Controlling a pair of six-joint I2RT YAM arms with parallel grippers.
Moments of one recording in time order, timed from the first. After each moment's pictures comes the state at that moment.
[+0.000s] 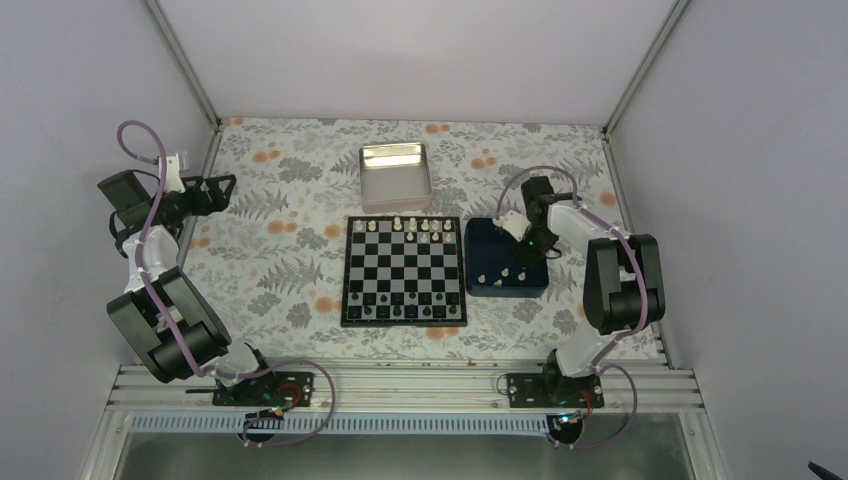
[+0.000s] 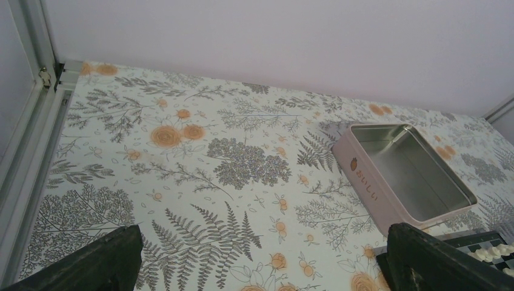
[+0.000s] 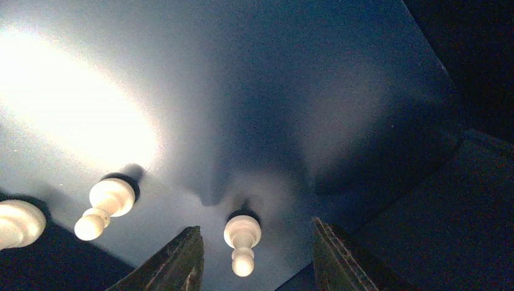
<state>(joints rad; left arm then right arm) 0.64 1.43 0.96 -0.12 0.93 0.12 0.13 1.69 1.04 -0.81 0.04 -0.66</state>
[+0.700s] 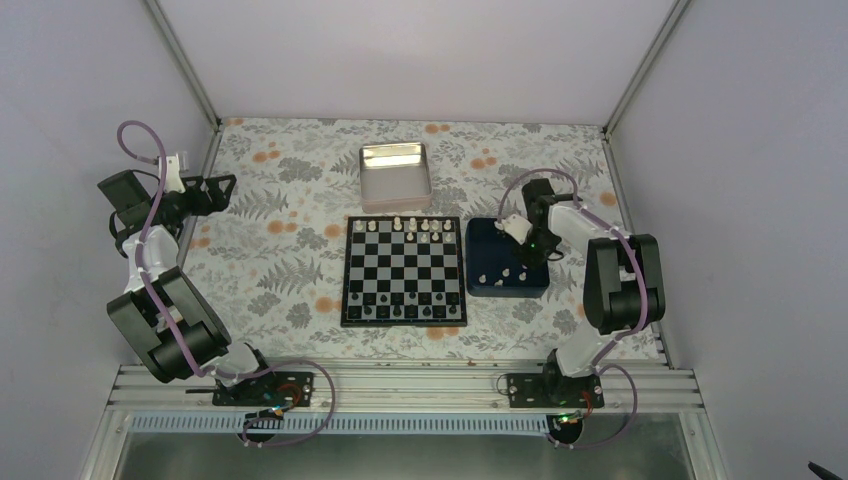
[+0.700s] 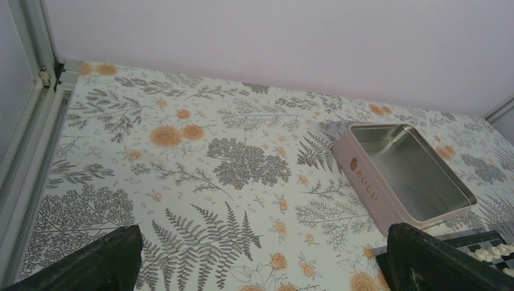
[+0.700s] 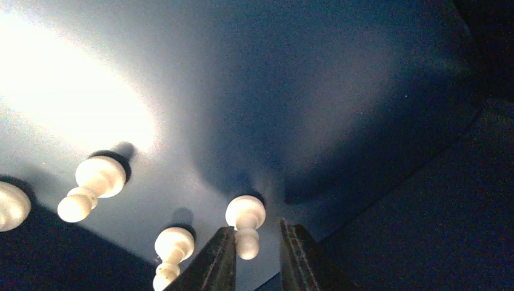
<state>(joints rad) 0.64 1.44 0.96 -0.12 0.93 0.12 0.13 1.69 1.04 -0.83 0.08 -0.65</state>
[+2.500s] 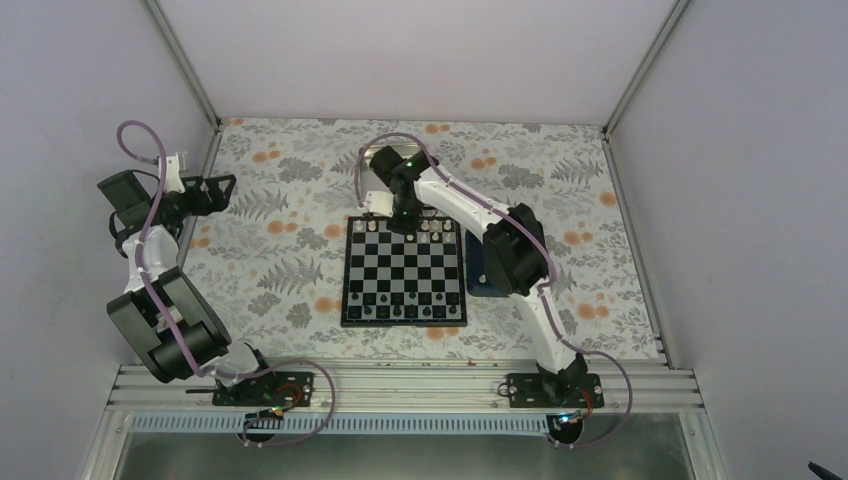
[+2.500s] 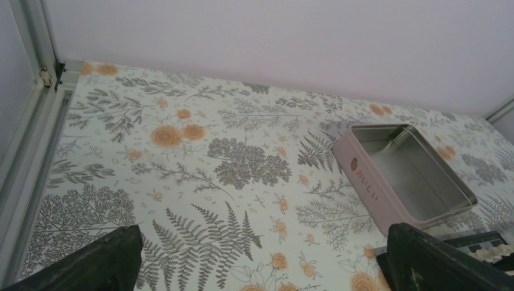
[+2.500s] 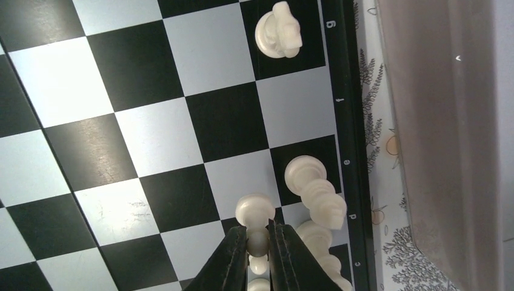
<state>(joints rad) 0.64 1.44 0.96 -0.12 0.93 0.12 0.75 2.30 2.08 -1.15 -0.02 -0.65</state>
